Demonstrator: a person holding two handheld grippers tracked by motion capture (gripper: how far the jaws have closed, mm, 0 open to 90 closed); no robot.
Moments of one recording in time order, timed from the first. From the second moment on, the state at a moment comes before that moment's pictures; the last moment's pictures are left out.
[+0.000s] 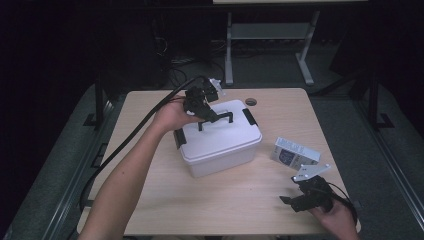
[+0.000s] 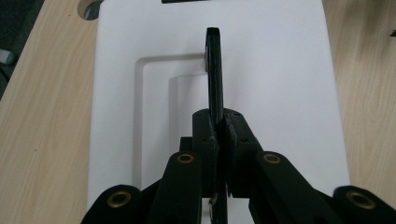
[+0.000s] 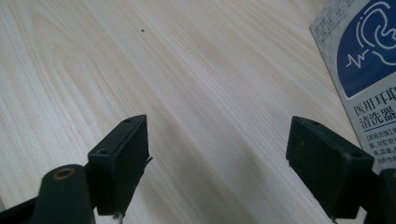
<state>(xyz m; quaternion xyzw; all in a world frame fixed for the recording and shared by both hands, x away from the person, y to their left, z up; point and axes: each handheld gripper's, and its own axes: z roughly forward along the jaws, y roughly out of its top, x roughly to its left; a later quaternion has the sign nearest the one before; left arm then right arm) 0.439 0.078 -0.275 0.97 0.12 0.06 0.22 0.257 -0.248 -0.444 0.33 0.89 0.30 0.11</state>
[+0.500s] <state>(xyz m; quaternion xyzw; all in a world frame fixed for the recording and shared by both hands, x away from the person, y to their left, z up) 0.437 0.080 -0.268 0.96 0.11 0.06 0.23 0.257 -0.248 -0.444 0.33 0.89 0.30 0.11</state>
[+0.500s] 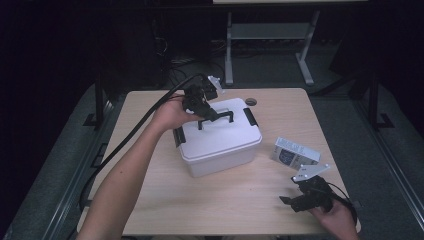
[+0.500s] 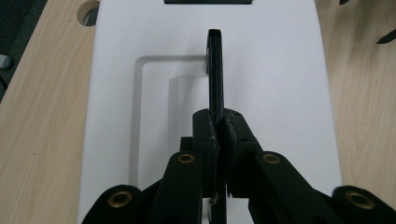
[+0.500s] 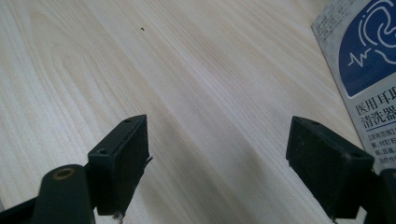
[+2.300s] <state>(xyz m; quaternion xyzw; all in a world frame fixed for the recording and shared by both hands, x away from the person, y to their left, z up) 0.383 0.245 -0.209 0.93 0.20 0.13 0.27 0.258 -0.244 -0.447 0.33 0.89 0.28 0.12</state>
